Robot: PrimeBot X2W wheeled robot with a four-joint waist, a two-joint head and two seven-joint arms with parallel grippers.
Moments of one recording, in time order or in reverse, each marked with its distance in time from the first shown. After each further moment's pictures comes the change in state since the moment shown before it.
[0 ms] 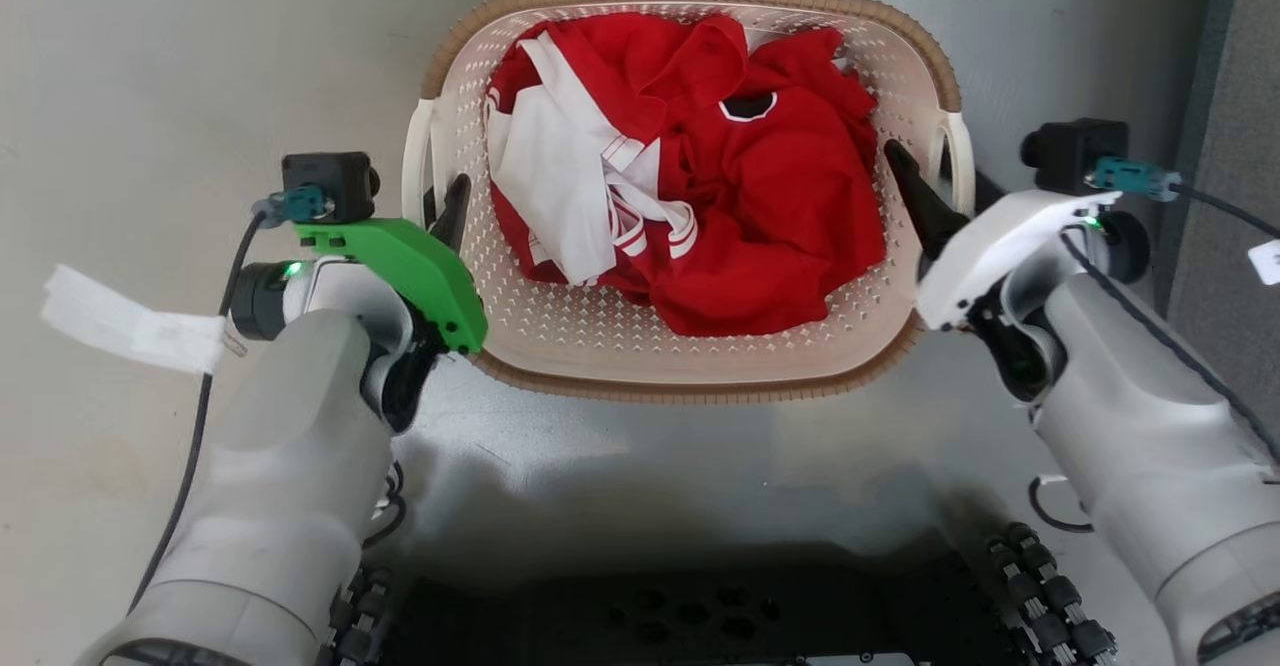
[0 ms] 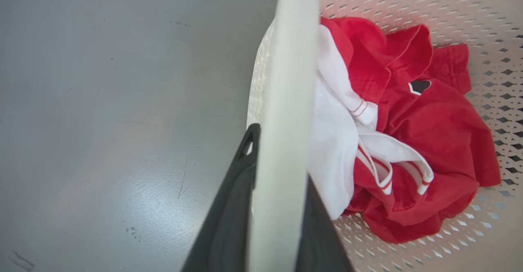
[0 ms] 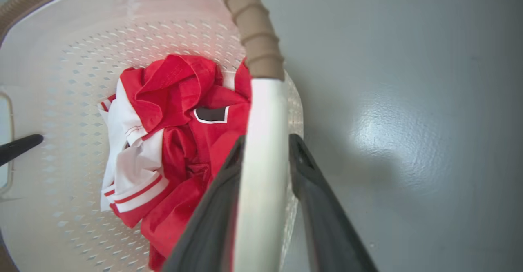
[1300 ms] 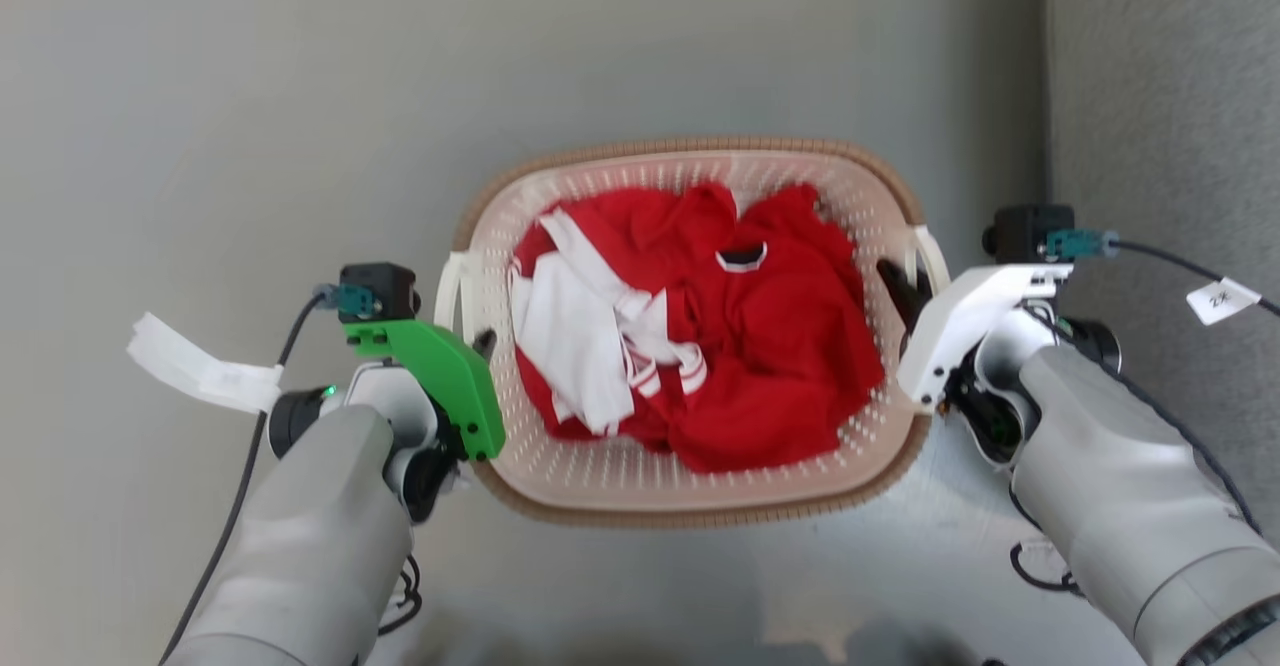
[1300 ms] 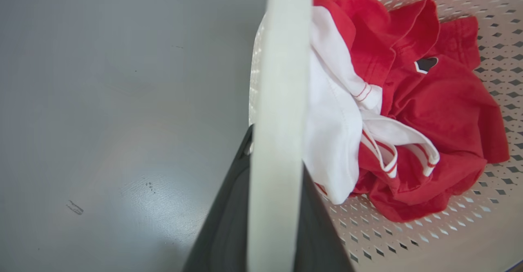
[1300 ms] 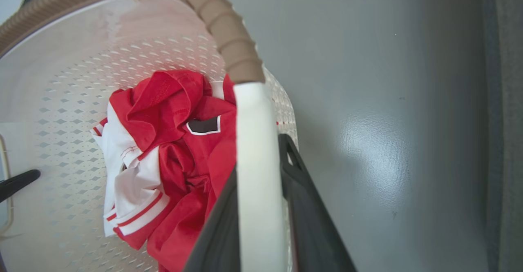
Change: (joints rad) left arm 0.071 -0.011 -0.161 0.121 -0.178 -0.001 0.145; right arm 0.002 0.043 0.135 0.198 0.193 -0.009 0.089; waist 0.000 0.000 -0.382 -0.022
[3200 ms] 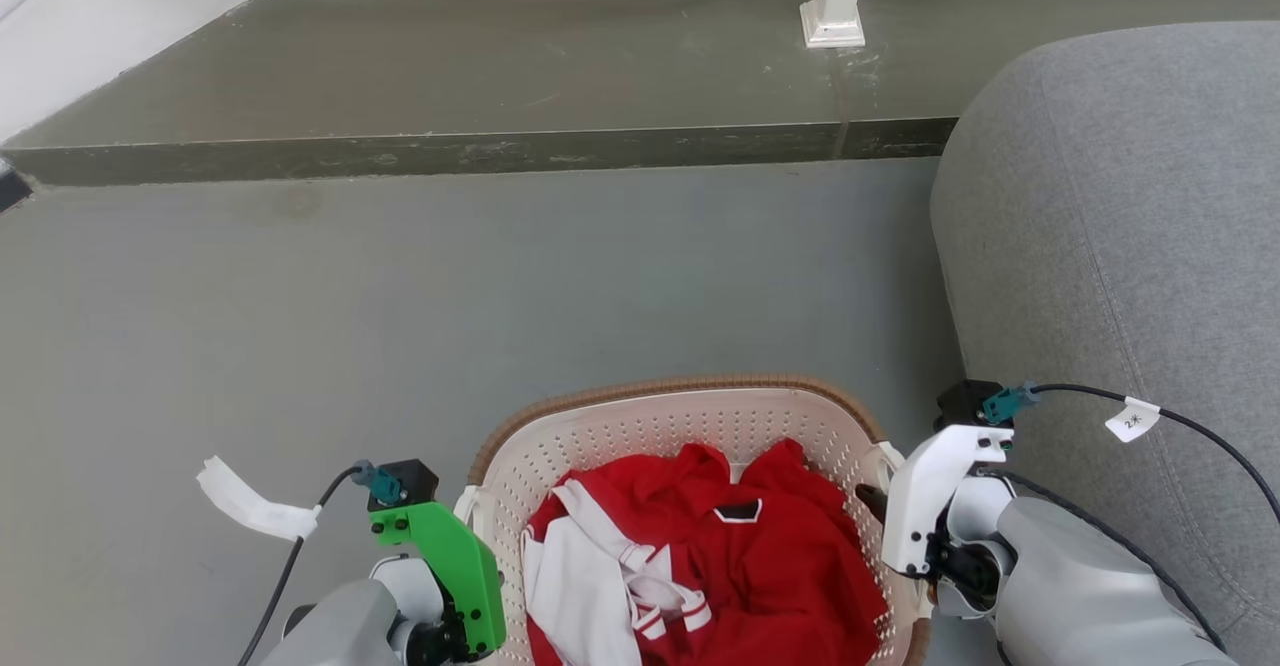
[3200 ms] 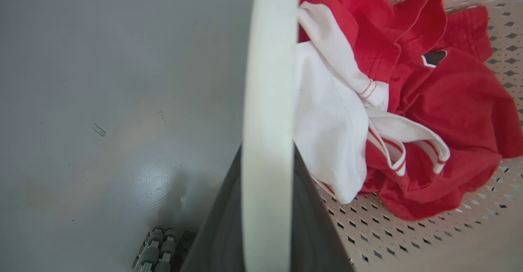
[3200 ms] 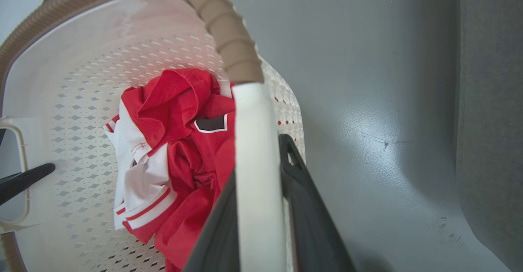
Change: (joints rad) left arm 0.224 0.006 -0.112 0.058 -0.143 0.000 0.216; right arm 0.180 0.044 0.130 0.090 0.143 -0.002 0.251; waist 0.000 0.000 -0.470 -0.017
